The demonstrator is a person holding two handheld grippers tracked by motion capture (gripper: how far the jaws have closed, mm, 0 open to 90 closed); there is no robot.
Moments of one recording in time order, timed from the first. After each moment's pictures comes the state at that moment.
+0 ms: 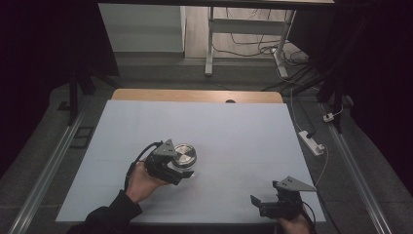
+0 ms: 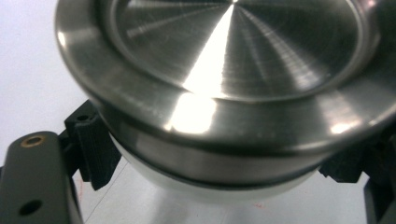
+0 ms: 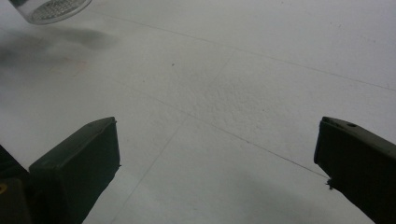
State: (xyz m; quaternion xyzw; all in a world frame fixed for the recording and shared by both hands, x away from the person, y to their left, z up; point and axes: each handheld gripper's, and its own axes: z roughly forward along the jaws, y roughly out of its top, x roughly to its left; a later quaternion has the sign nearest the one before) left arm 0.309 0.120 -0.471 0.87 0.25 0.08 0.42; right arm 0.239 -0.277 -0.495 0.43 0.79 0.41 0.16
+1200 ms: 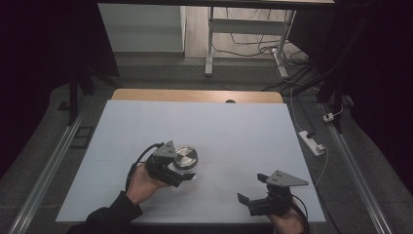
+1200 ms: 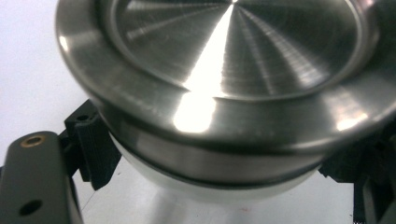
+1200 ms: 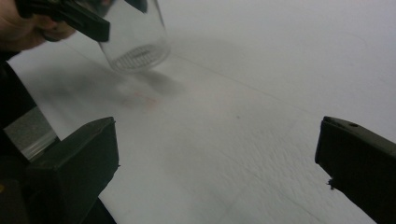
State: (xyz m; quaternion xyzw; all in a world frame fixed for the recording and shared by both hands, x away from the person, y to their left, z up) left arm 0.306 0.118 -0.473 0.87 0.23 0.06 0.44; right arm 0.241 -0.241 -0.467 0.35 0.80 0.47 0.13
